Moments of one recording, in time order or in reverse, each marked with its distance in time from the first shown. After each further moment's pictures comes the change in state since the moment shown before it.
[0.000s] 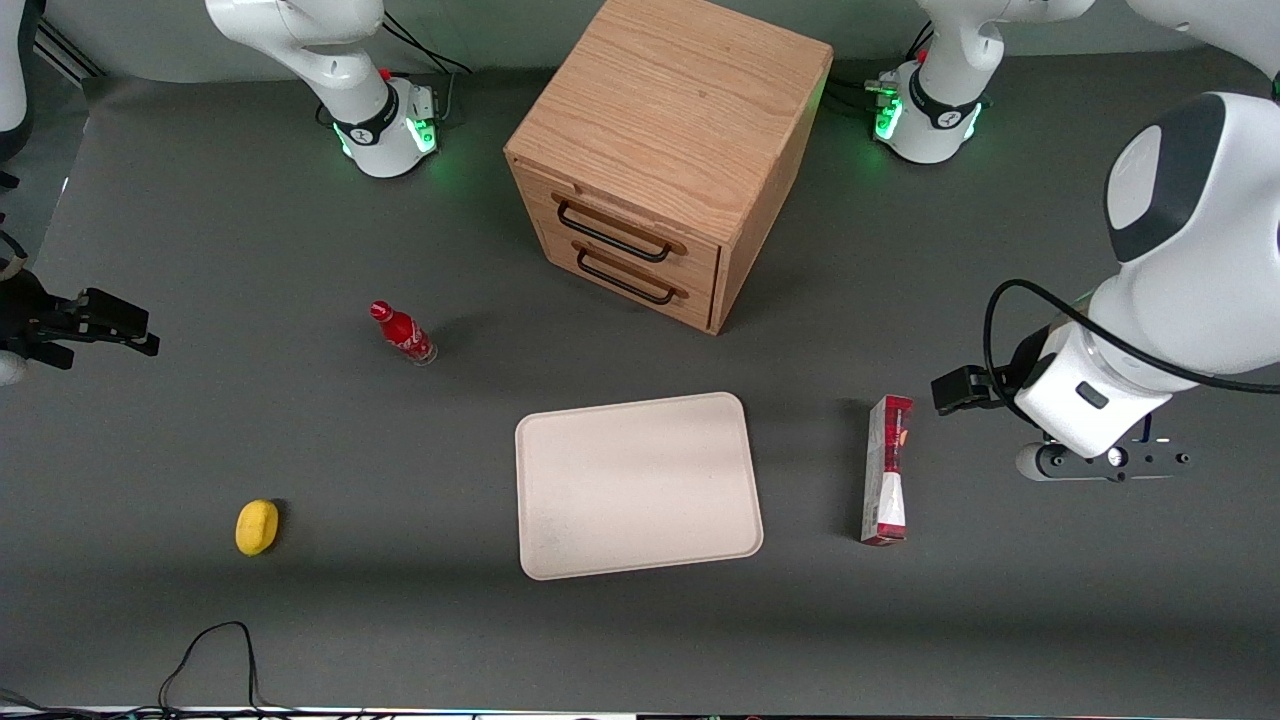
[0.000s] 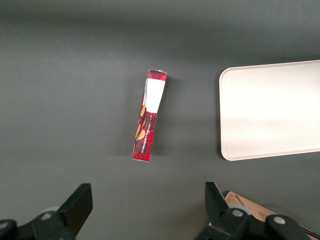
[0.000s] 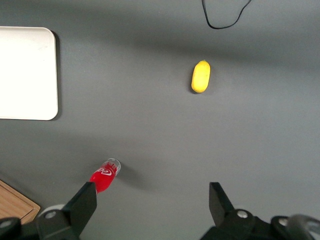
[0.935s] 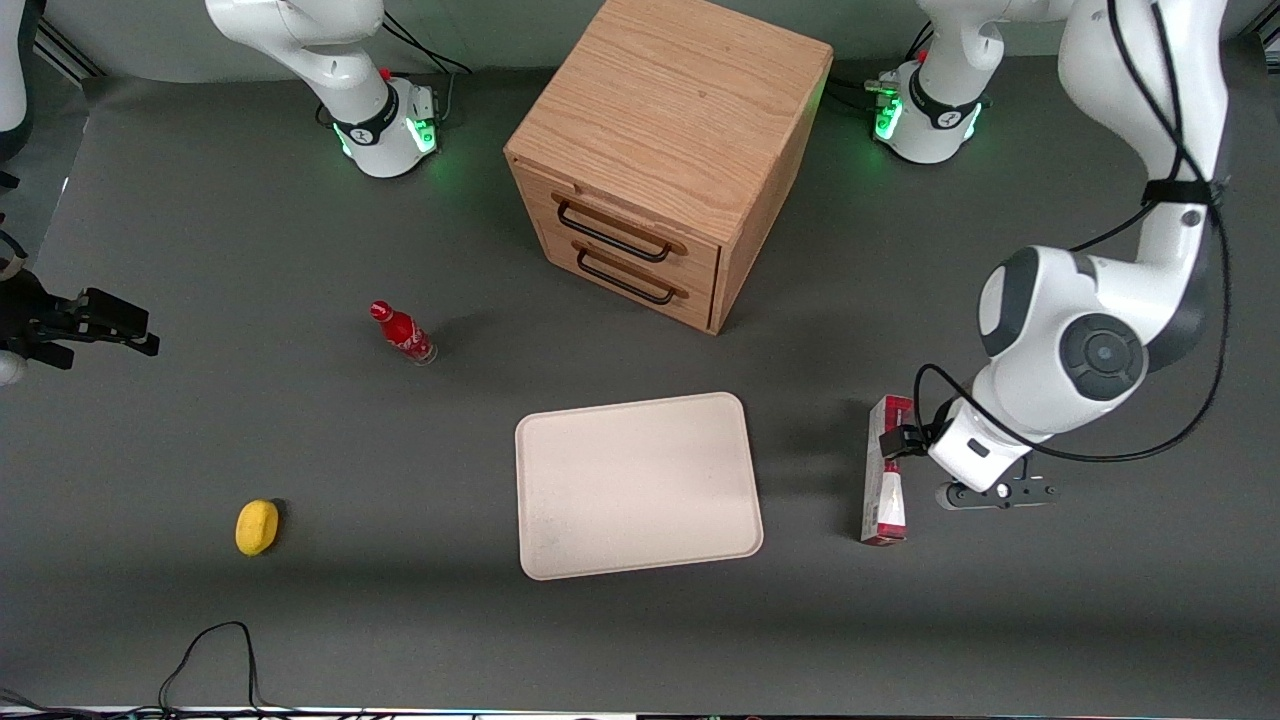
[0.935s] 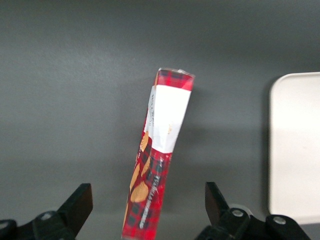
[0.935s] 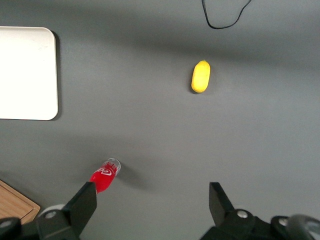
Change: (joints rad) arm 0.021 -0.018 0.013 -0.658 0.005 0.729 0.007
